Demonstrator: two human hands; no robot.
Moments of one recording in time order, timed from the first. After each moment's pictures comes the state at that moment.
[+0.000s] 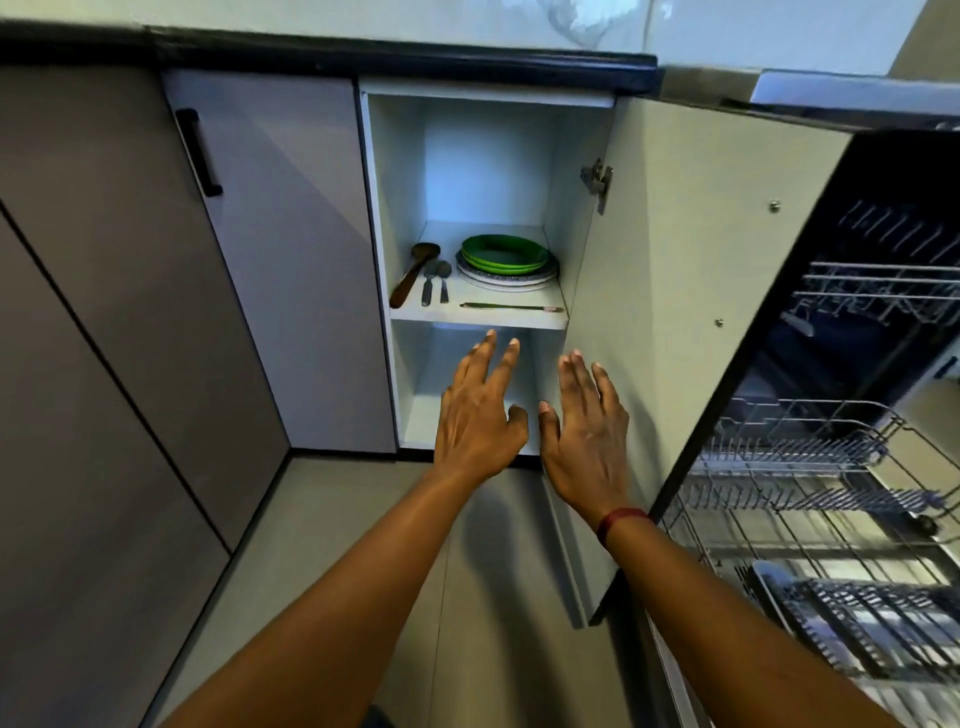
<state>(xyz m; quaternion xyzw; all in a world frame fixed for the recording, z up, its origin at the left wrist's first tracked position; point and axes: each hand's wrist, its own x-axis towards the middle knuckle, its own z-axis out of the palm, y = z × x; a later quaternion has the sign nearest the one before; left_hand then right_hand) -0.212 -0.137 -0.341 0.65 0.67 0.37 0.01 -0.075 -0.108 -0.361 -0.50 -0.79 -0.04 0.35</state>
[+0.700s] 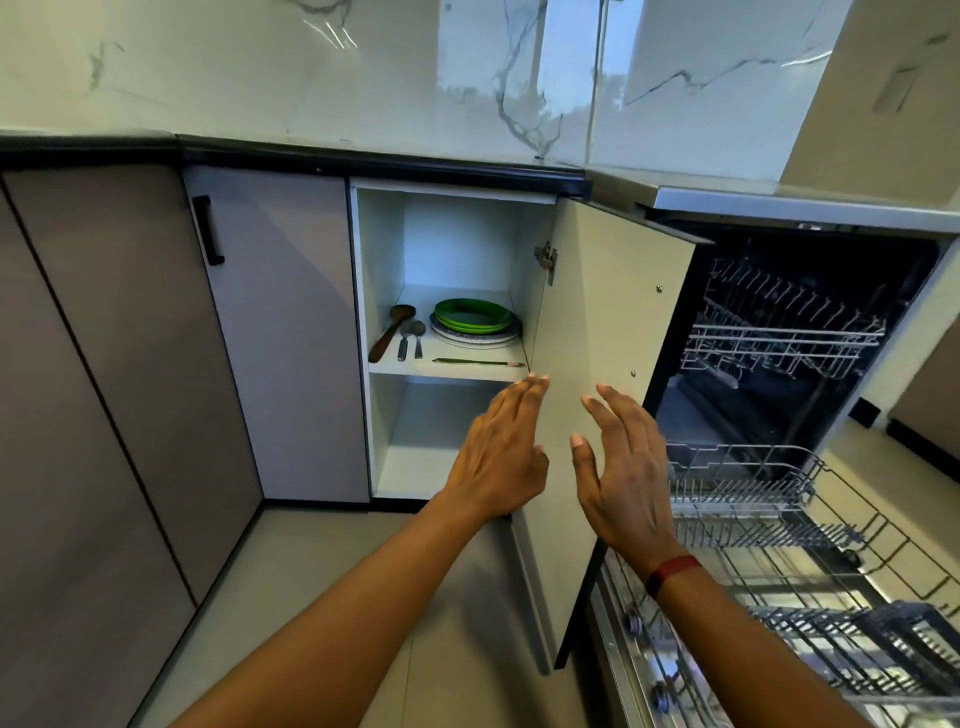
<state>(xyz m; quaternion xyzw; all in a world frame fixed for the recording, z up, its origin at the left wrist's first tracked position) -0.153 -0.171 -0.283 0.74 0.57 0.36 -0.01 0.008 -0.162 -0.286 -0.41 -0.77 -0.12 0.46</state>
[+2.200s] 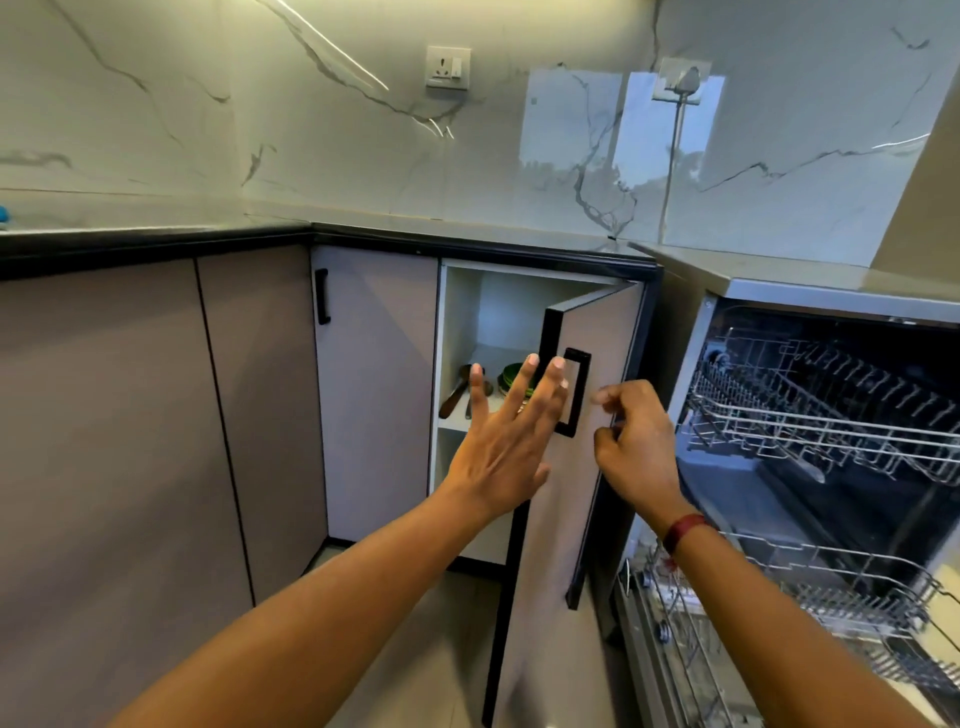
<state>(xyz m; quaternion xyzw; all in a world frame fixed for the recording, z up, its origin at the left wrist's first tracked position) -0.218 -0.184 -0.212 0.67 0.63 0.14 -0.37 -0.056 -0.123 -0.191 -0.34 -0.79 0.06 0.50</state>
